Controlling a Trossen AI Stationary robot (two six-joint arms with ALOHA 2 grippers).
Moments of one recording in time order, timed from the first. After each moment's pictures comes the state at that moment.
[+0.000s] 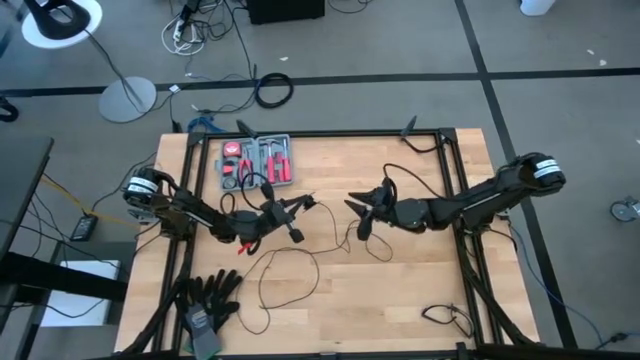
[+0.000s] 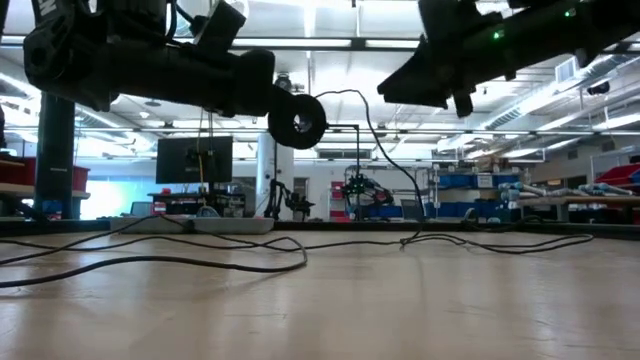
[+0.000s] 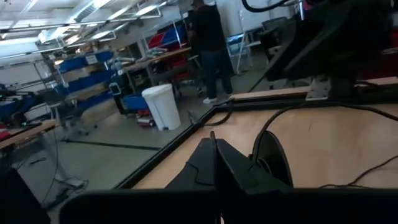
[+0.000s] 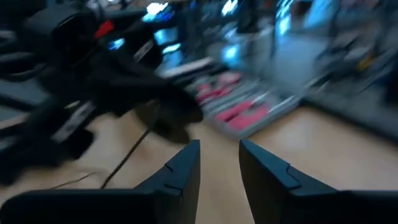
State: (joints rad) left arm -0.21 1.67 0.49 1.27 -0.81 0.30; right arm 0.20 1.34 0.54 0.58 0.65 0.29
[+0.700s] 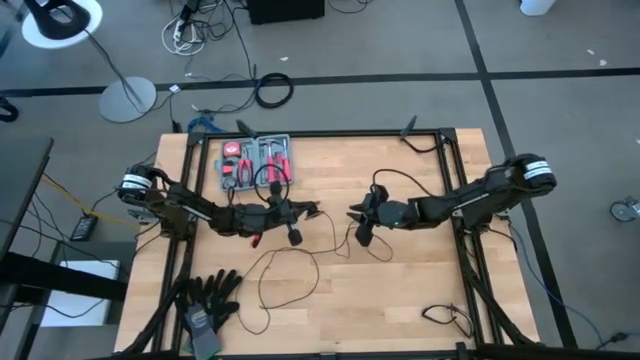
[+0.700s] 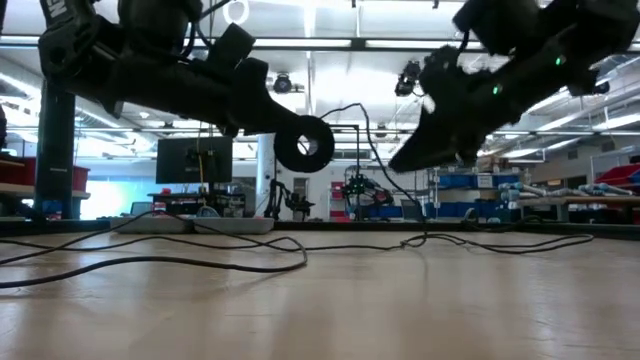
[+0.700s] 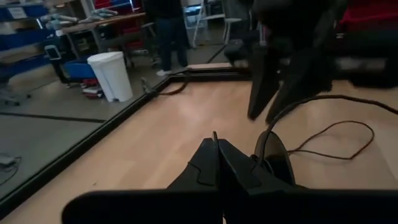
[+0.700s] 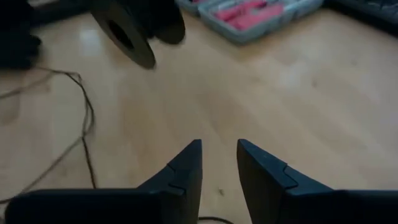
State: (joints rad) left arm -0.12 1.61 0.49 1.02 -0.53 0.07; right arm 0.13 1.45 0.54 0.35 0.45 0.40
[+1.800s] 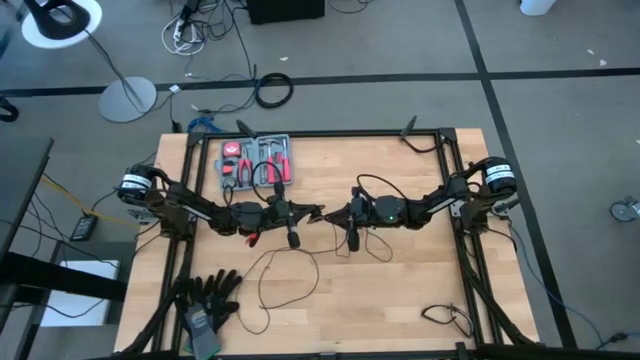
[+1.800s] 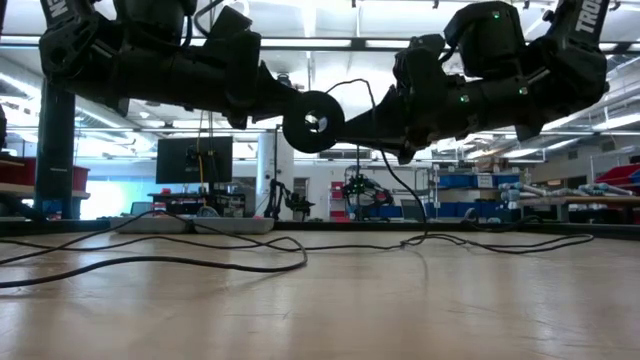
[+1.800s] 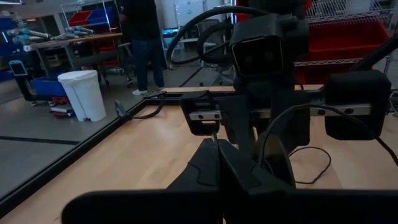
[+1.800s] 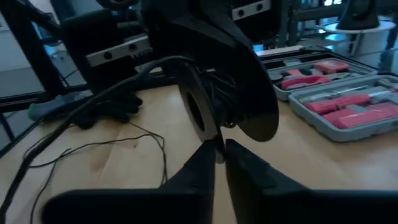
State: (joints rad) left arm -0.12 1.61 0.49 1.11 -0.41 0.07; right arm 0.06 1.74 0.54 1.07 0.13 0.15
